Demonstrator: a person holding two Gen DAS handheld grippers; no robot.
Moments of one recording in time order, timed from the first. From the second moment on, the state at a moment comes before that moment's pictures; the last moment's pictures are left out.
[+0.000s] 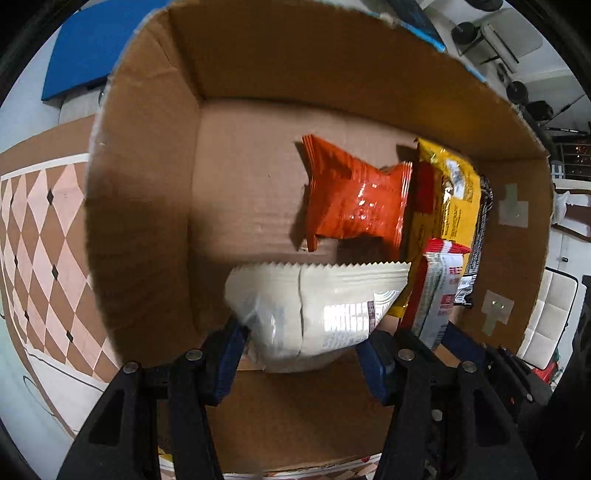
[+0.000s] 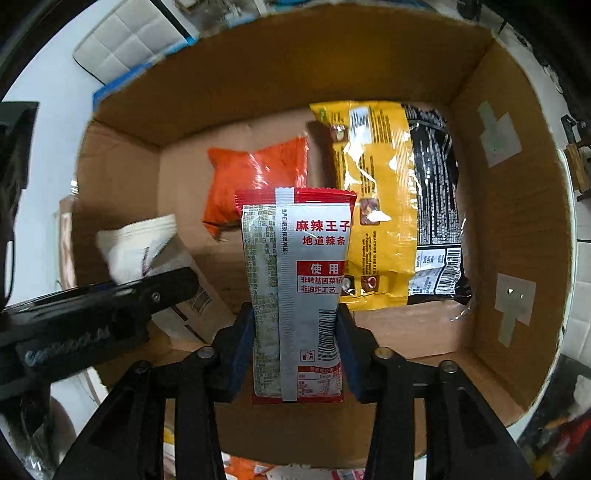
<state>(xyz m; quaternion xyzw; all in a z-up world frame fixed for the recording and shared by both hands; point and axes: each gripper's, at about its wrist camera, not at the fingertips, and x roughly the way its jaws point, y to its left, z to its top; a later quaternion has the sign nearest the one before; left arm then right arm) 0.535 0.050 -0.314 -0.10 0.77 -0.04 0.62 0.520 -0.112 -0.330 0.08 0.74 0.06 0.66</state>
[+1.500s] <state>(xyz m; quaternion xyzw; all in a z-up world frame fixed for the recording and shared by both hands) 0.290 0.041 -0.219 0.00 0.66 -0.03 0.75 0.315 -0.169 -0.271 0.07 0.71 0.05 0.70</state>
